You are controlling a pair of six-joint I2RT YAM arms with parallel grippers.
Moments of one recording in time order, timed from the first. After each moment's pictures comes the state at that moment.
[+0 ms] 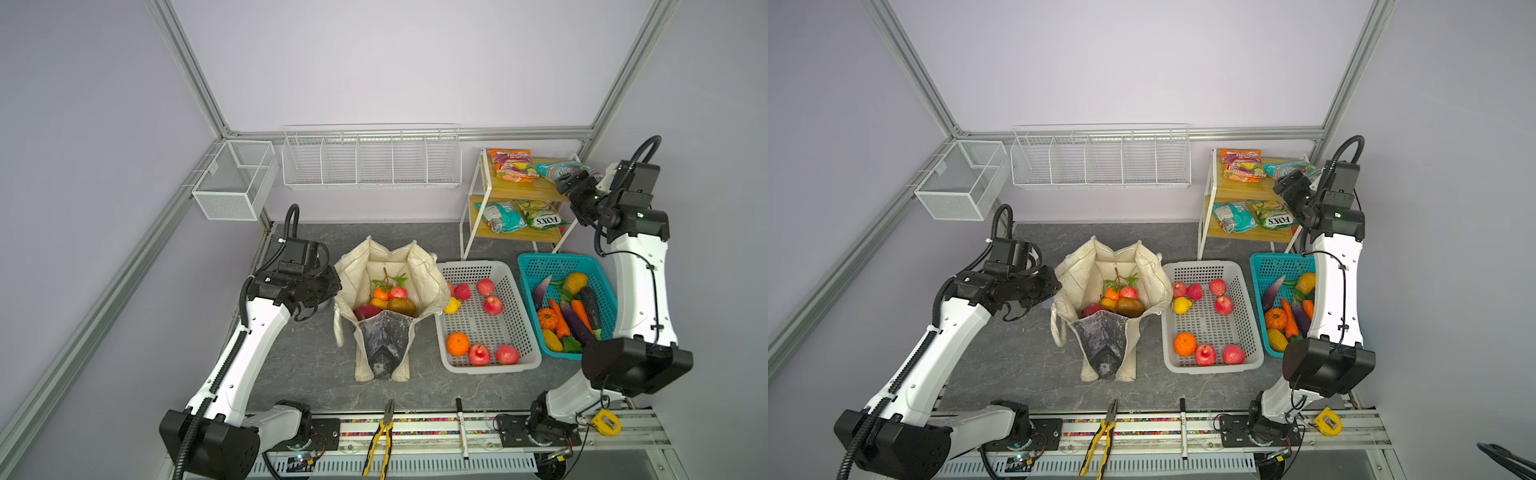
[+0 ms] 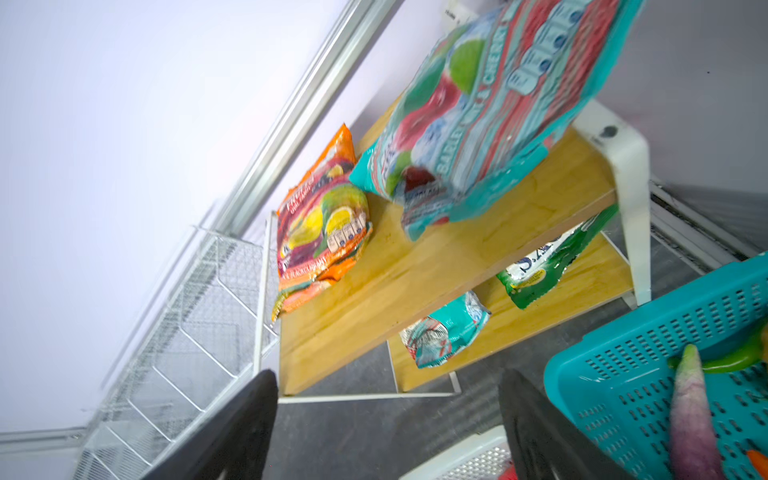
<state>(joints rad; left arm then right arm) -0.27 1.21 1.24 -0.95 0.16 -0.65 -0.25 1.63 1.96 -0.75 -0.29 0.76</state>
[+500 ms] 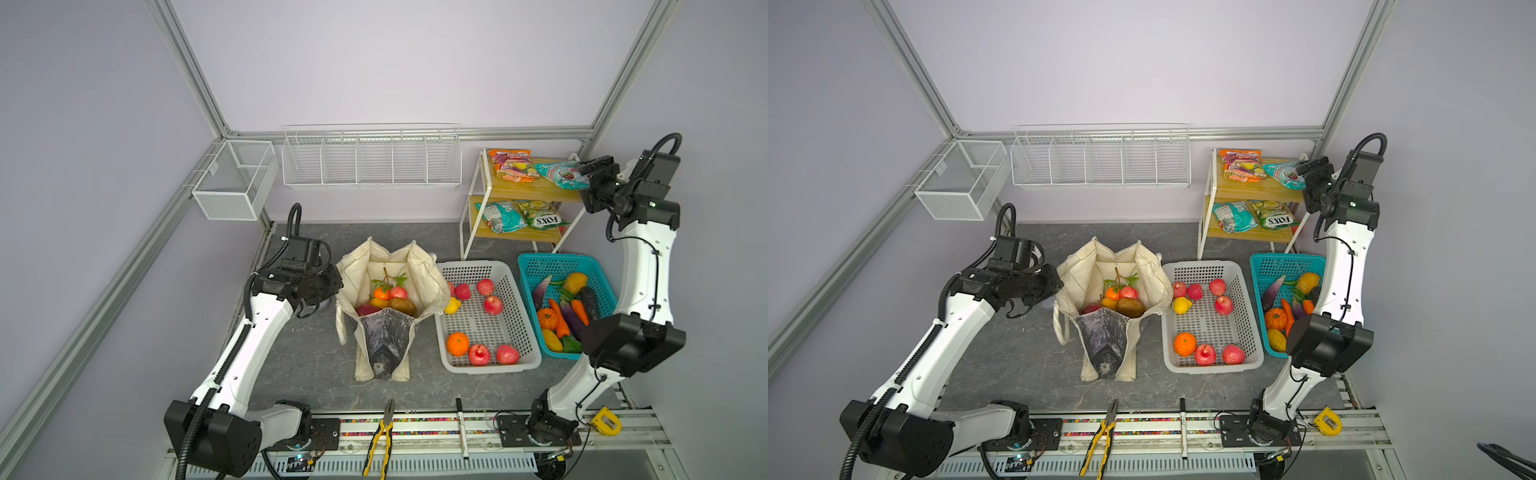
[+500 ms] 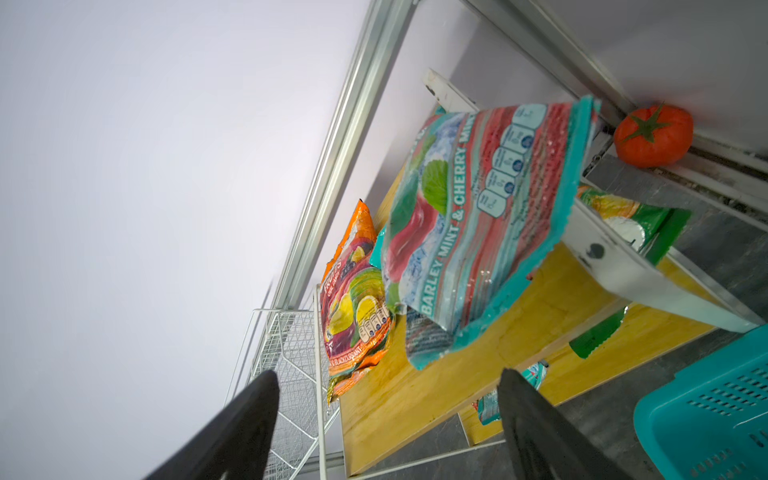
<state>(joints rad) -0.27 1.24 1.25 -0.93 0.16 -0.65 -0.34 1.82 2.14 -0.71 -0.43 1.01</state>
